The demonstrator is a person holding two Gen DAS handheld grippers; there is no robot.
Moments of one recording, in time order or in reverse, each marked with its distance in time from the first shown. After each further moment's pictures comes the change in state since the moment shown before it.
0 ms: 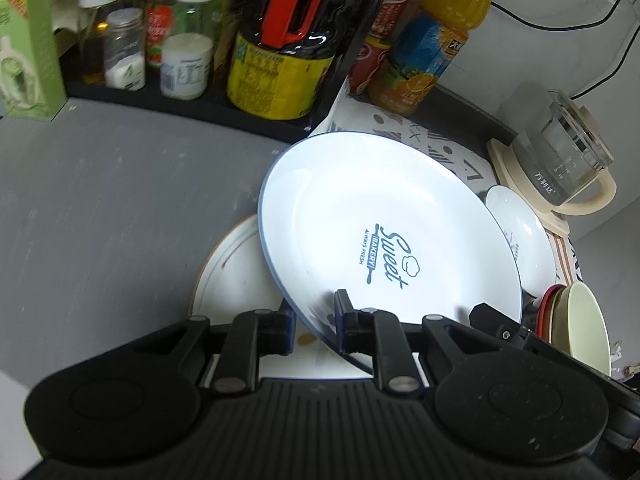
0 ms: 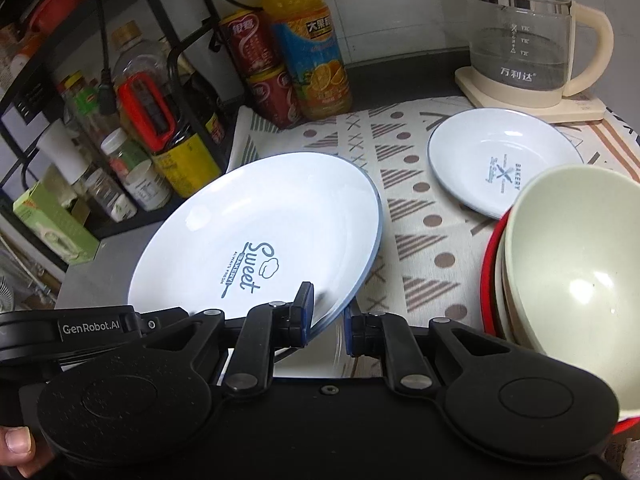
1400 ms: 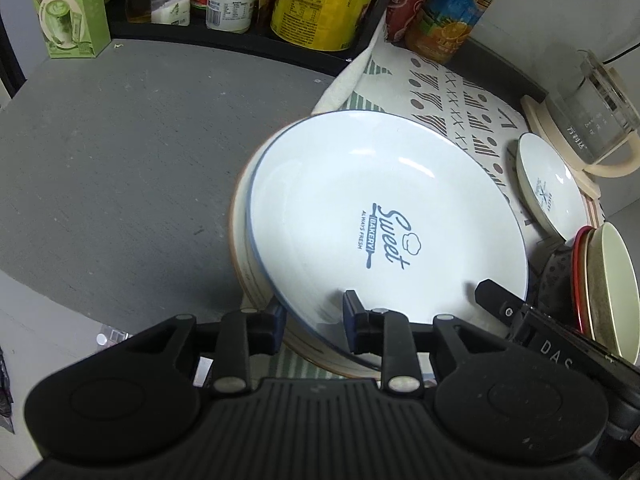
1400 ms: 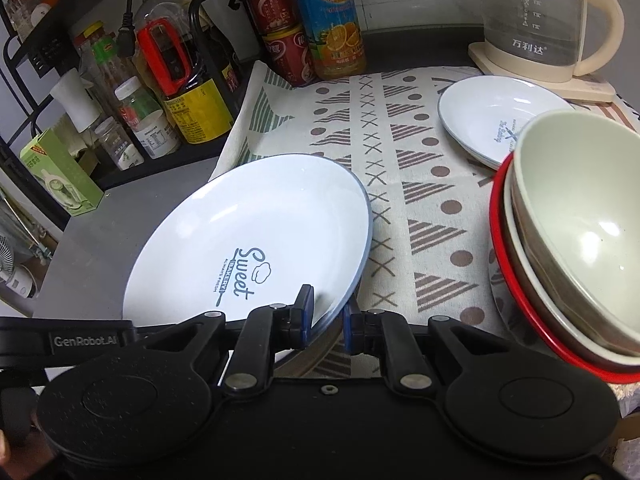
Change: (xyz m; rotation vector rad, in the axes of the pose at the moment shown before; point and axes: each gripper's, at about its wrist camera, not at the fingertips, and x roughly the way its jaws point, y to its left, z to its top) left arm -0.011 0.010 -0.043 -0.027 0.105 0.103; right arm 0.002 0.005 -0.028 -0.054 0.050 0.003
